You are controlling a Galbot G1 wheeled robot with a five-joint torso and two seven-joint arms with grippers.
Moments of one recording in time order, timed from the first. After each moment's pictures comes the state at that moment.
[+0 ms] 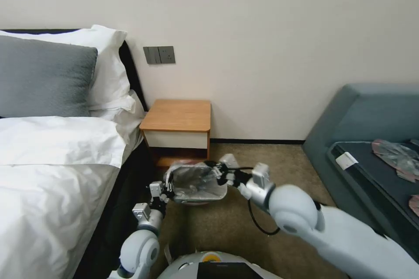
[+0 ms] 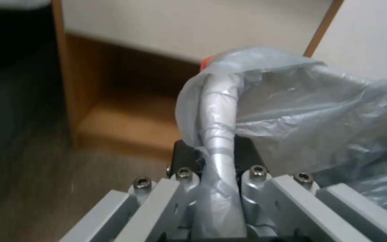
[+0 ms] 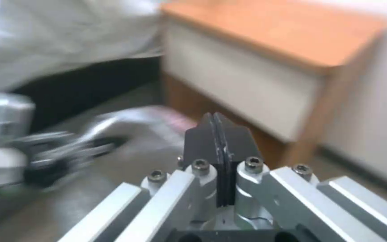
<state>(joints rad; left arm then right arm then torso) 1.65 -1.32 -0.39 -2.15 -0.46 0.18 -0.23 -0.92 0.66 -0.15 2.41 0.80 -0.47 0.32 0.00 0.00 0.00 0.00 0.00</state>
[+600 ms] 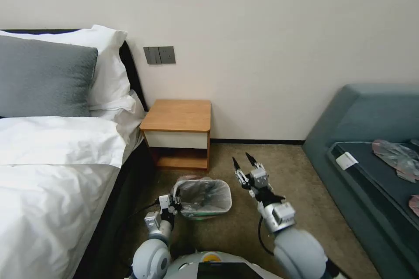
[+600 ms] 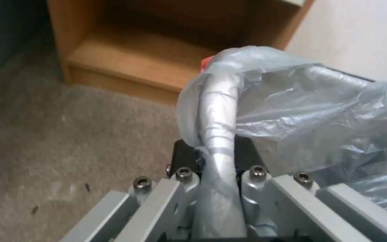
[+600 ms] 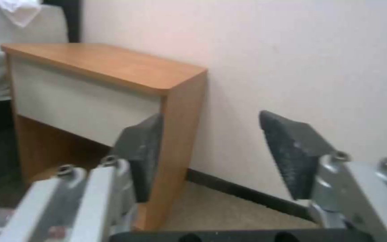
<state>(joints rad) 1.68 -1.33 -0.29 -2.08 -0.47 0.20 -0.30 -1.66 1.15 0.26 2.41 -0.03 -0.14 0.21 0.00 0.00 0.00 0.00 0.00</state>
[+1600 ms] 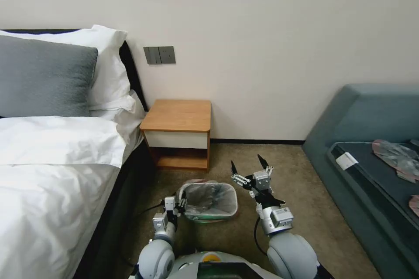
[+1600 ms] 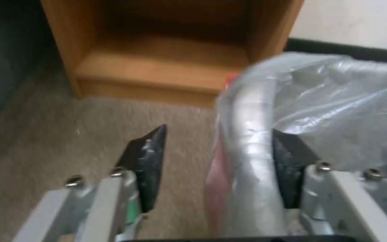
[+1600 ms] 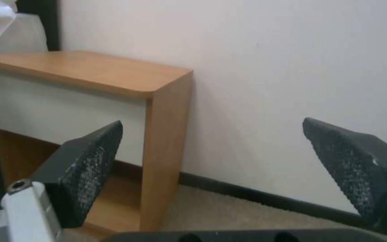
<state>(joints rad) 1.64 -1.31 -0.26 -2.05 -0.33 0.21 -0.32 -1.66 1.24 0.26 2.37 -0.05 -0.11 0.21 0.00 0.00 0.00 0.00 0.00</state>
